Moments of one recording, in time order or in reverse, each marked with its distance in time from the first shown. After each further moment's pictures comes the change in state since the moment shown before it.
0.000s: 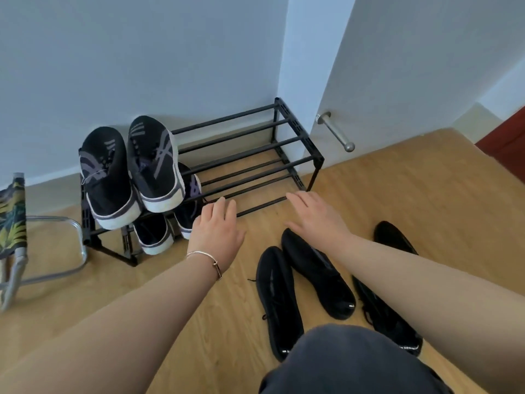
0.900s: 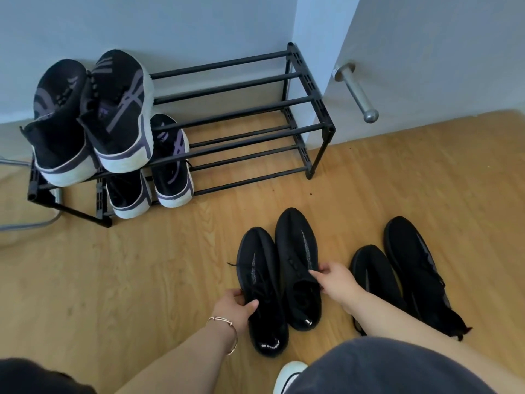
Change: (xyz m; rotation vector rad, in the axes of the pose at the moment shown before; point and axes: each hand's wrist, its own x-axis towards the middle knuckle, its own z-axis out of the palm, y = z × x) left_hand -0.085 0.089 0.188 -1.089 -0.548 -0.882; right_hand -0.102 0.095 0.165 0.823 -0.564 0.854
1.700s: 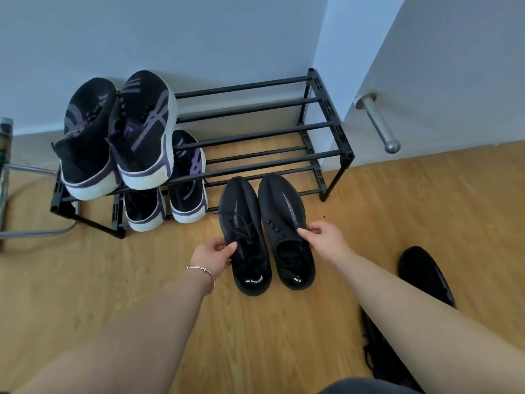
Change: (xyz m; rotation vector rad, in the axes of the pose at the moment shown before) left_hand 0.055 0.096 -0.091 -0.412 0.097 0.214; right_hand 0.032 -0.141 -0.022 0.112 0.101 -0.288
